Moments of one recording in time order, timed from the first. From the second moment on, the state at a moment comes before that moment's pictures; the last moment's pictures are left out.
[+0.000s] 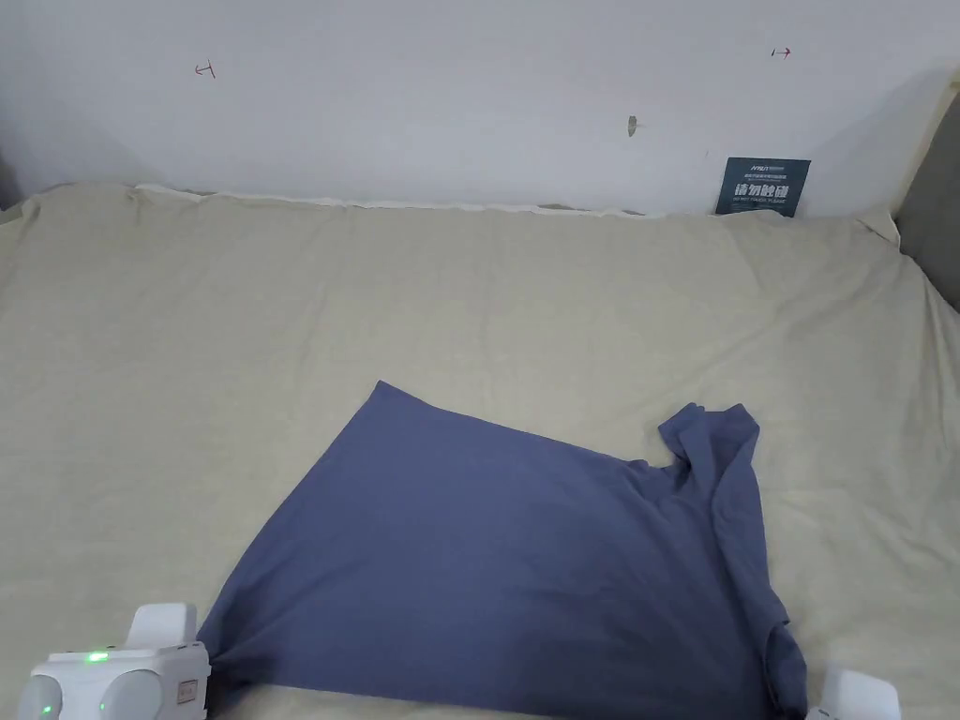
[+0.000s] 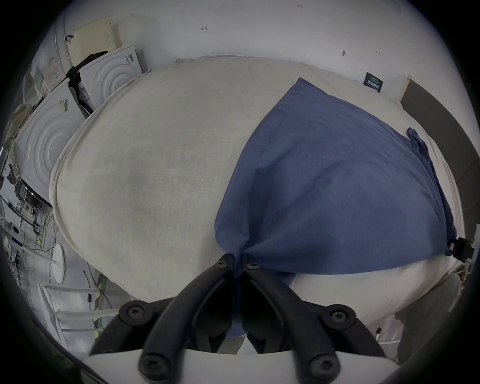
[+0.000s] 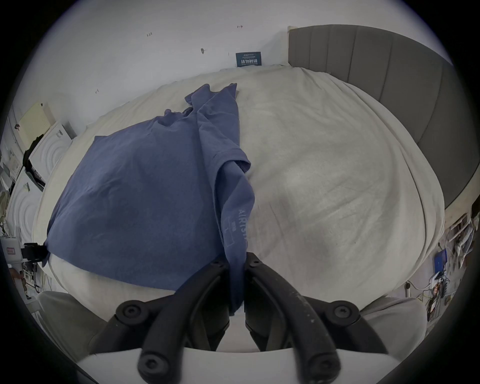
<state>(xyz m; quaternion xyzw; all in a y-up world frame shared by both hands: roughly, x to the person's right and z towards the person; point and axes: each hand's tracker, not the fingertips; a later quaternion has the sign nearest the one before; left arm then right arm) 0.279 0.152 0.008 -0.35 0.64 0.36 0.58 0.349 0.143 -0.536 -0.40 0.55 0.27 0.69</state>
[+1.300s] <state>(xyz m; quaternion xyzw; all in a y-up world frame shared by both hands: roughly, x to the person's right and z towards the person) 0.182 0.345 -0.105 -0.12 0.65 0.14 0.74 0.322 0.365 -0.496 -0.02 0.58 0.08 0.81</state>
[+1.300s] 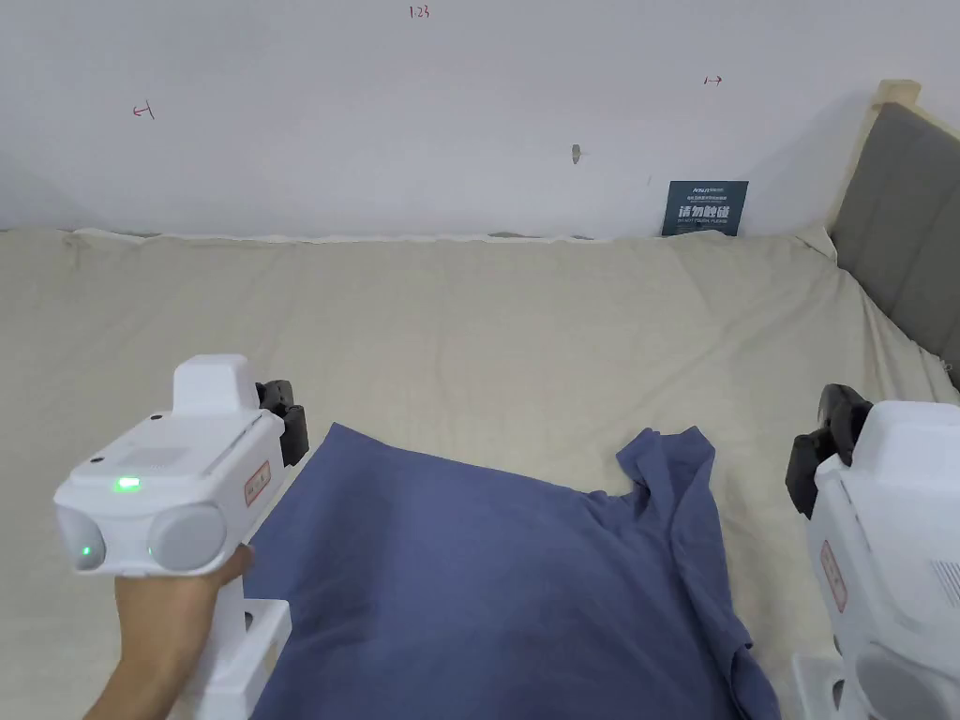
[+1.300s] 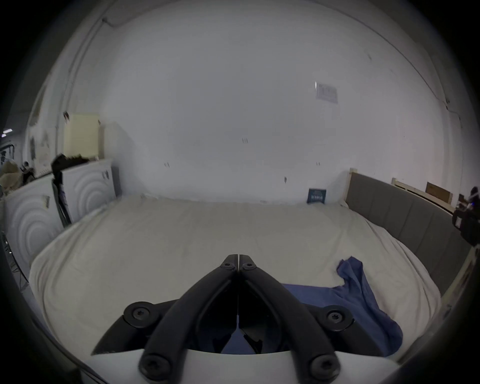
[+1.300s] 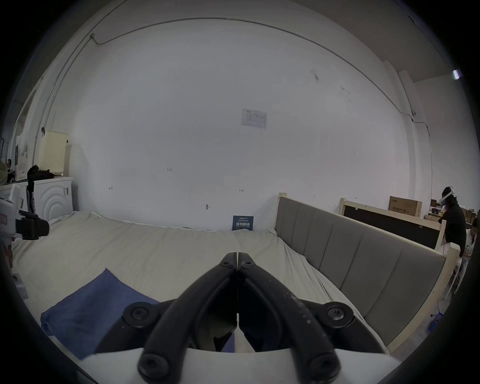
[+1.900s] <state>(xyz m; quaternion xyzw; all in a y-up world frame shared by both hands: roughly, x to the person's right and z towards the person) -0.100 0.188 -0.102 -0.35 0.58 0.31 0.67 0.199 0.293 -0.538 -0.09 0.55 0.14 0.82</state>
